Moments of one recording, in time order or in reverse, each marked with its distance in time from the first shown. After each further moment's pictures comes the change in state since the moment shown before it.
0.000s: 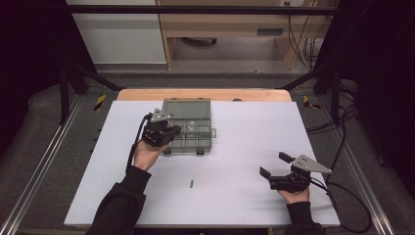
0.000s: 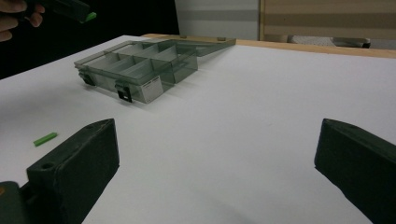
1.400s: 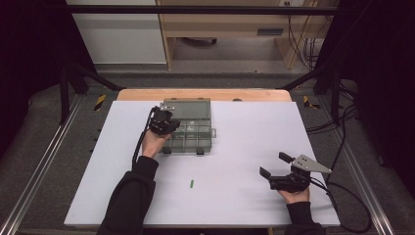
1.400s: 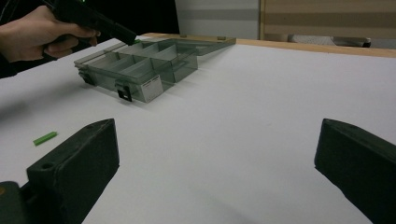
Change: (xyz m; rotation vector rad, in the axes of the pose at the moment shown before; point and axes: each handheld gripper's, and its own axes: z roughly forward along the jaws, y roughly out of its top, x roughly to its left) left arm 0.048 -0.008 0.075 0.113 0.071 -0.054; right arm 0.000 0.000 0.000 0.003 0.001 0.000
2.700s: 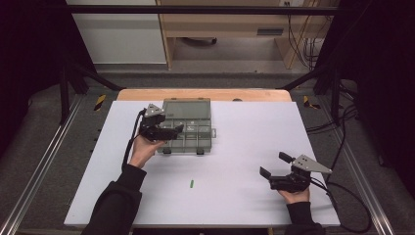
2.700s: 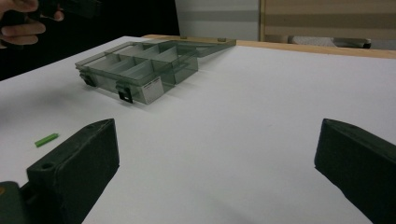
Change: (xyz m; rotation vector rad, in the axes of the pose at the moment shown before) left arm -0.017 -0.005 -0.066 -0.194 -0.056 -0.012; right arm 0.000 0.000 -0.001 -0.006 0.001 0.002
